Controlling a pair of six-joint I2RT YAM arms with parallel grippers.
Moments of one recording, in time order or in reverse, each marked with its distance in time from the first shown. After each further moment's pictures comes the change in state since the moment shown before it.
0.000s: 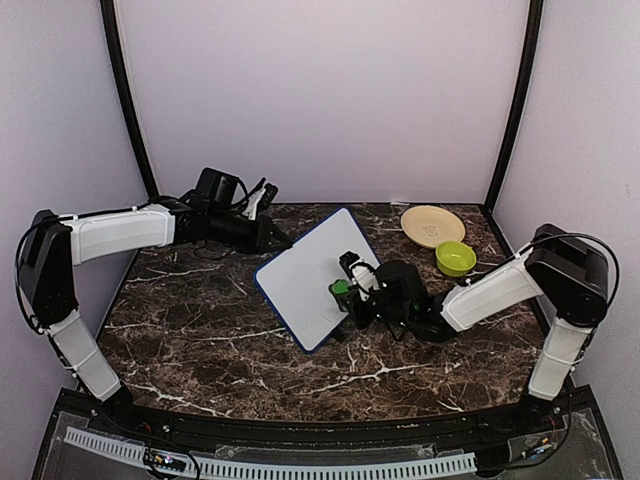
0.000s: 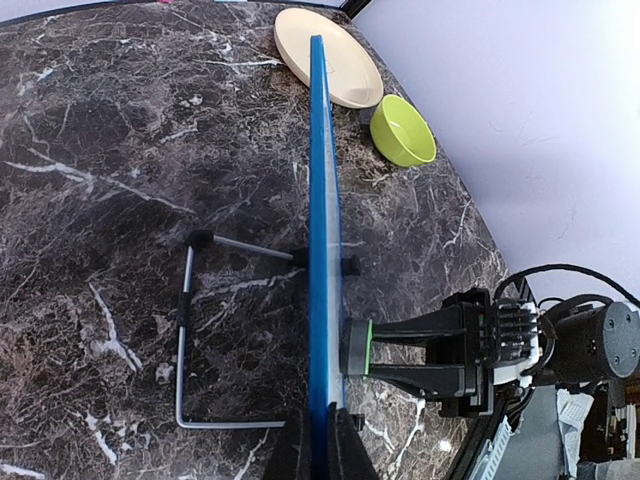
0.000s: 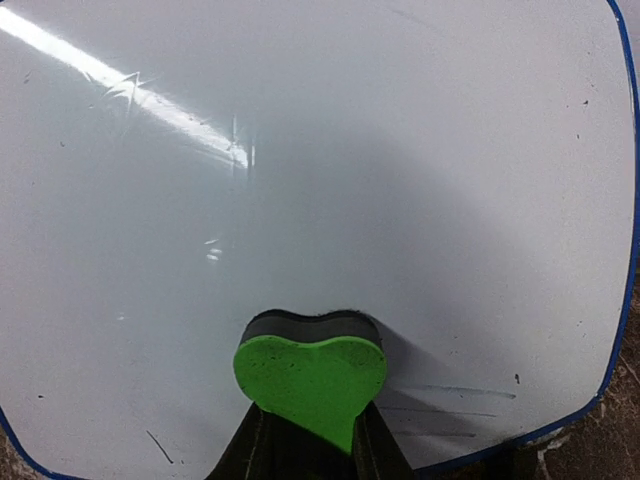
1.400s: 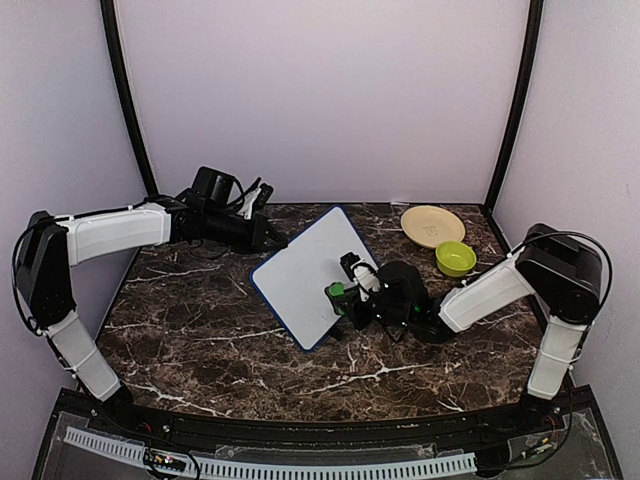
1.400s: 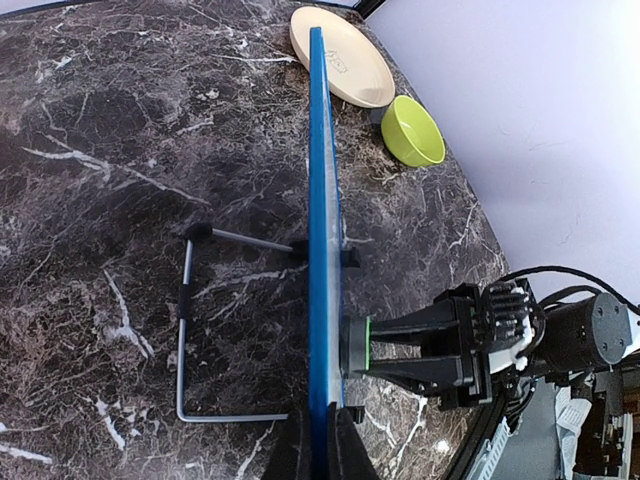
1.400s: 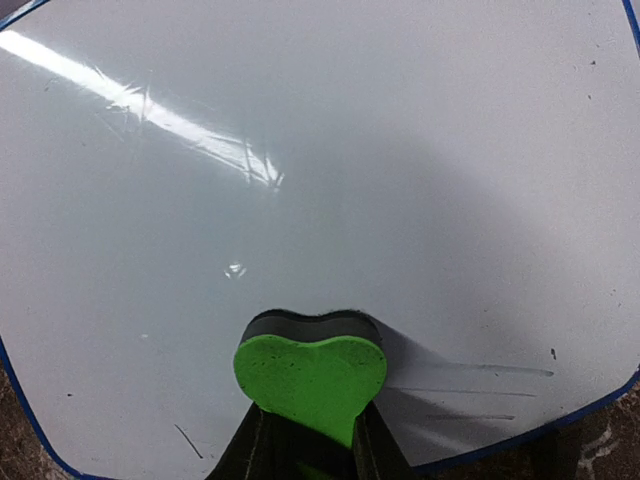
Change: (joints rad) left arm 0.024 -0.014 0.003 -0.041 -0.005 0.001; right arm -0.023 0.039 -0.011 0.081 -0.111 0.073
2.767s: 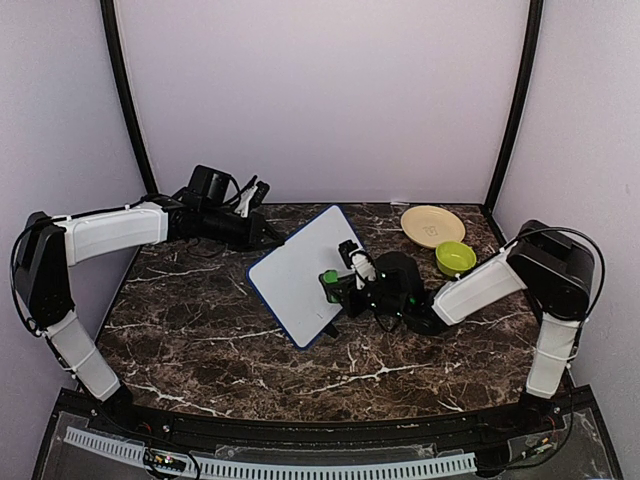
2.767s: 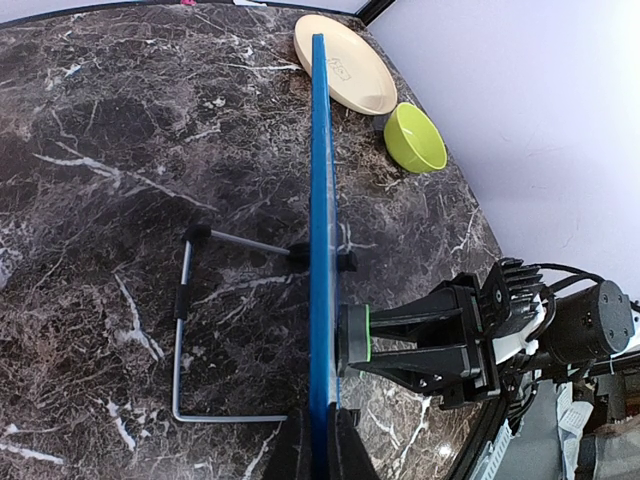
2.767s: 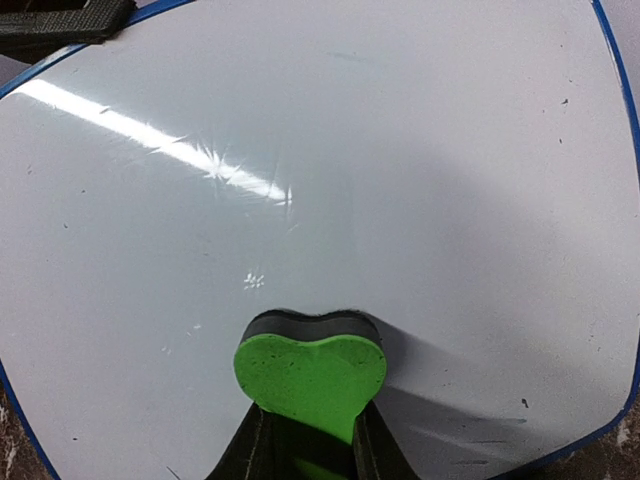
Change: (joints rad) left arm 0.011 -0.010 -0.003 0.002 0.005 0.000; right arm -0.032 0.049 0.066 0.058 -0.056 0.052
